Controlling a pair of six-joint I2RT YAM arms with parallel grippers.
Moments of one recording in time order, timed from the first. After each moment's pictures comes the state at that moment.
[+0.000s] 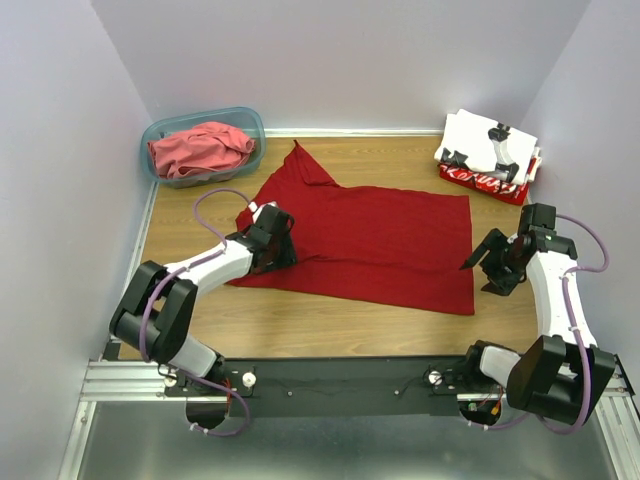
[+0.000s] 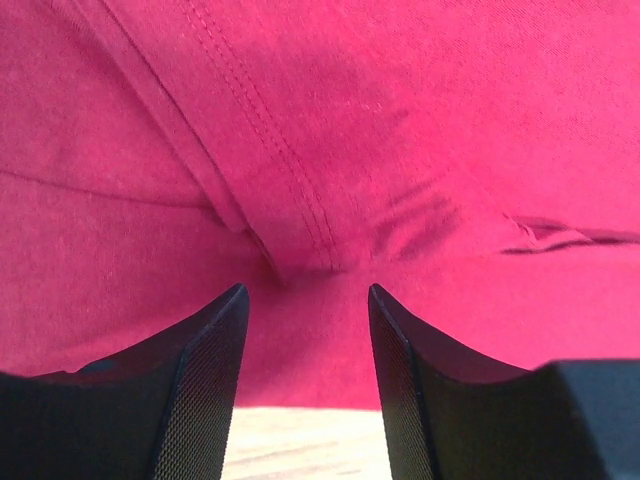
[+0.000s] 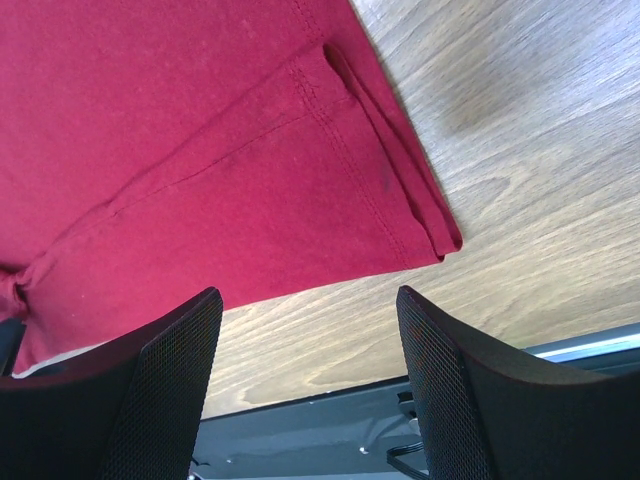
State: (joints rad) left arm -0.50 1.48 0.79 -0.29 -0.10 -0.70; right arm -0.30 1.13 0.87 -0.97 -0.19 0.47
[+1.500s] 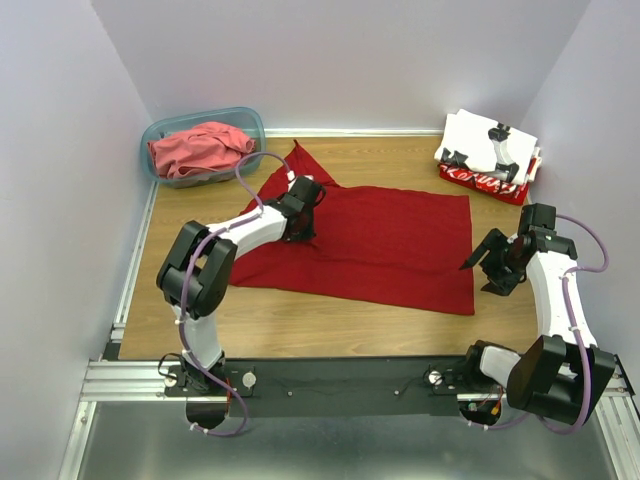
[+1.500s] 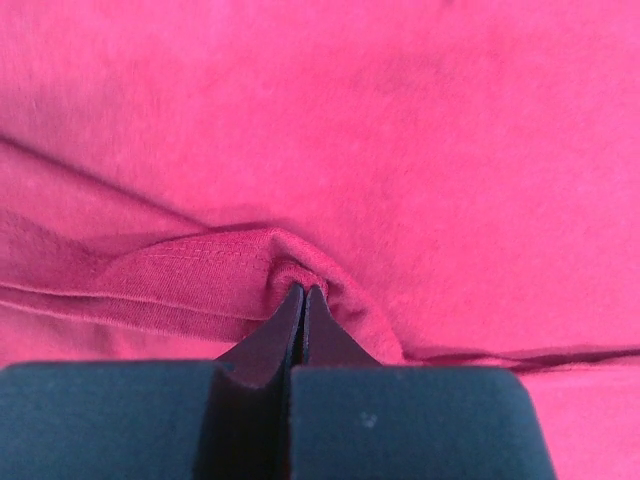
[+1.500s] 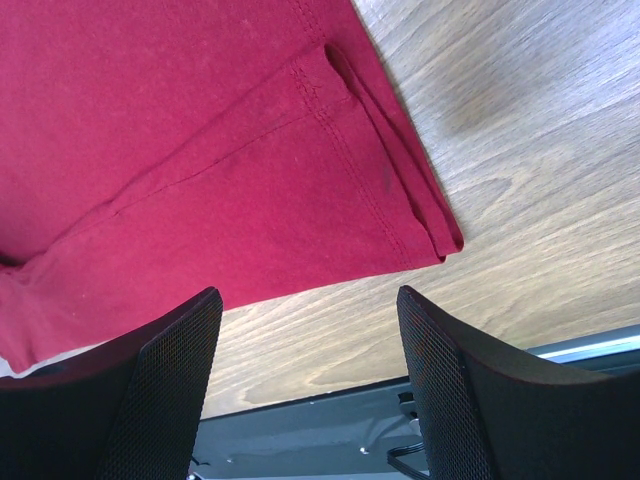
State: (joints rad) left arm -0.56 1.83 1.20 -0.36 -0.17 -0.51; right arm -0.30 1.13 0.86 -0.96 -0.20 0.47
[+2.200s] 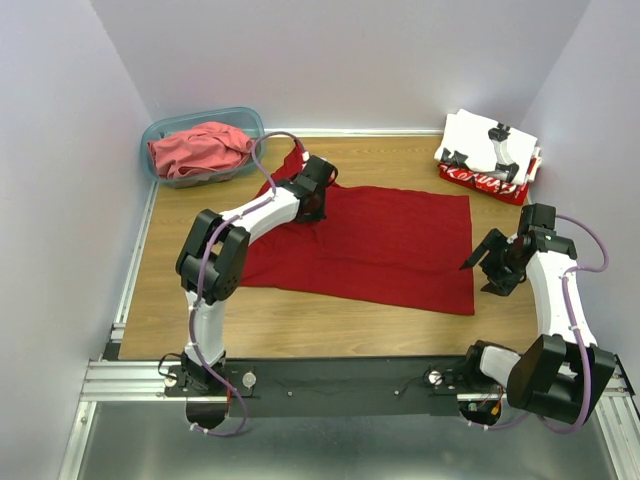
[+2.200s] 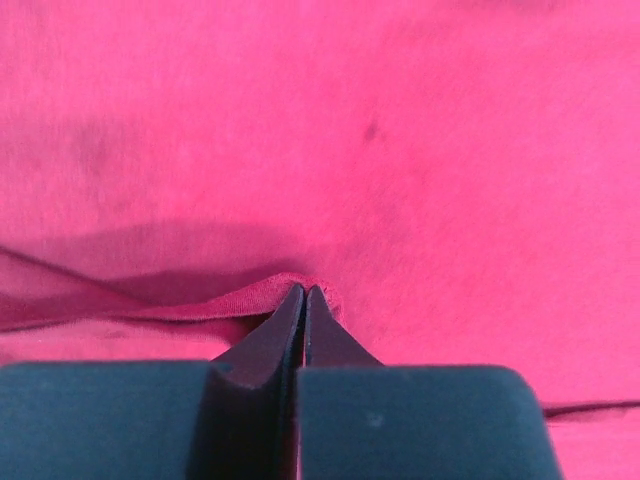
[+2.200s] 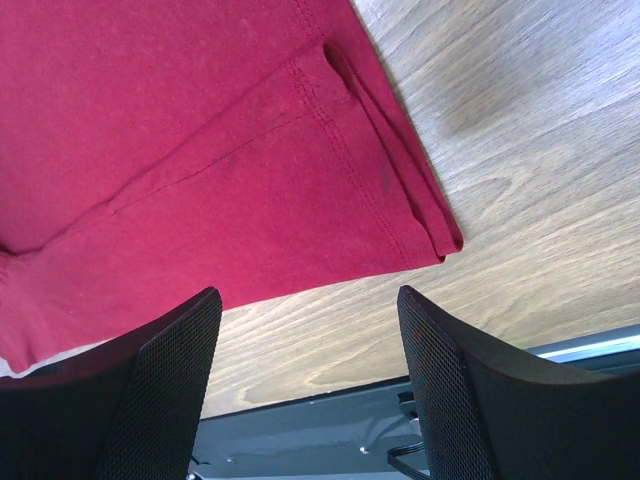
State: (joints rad) left arm -0.56 1.98 1.48 -0.46 -0.19 -0.42; right arm -0.30 1.13 0.86 -0.96 -0.20 0.47
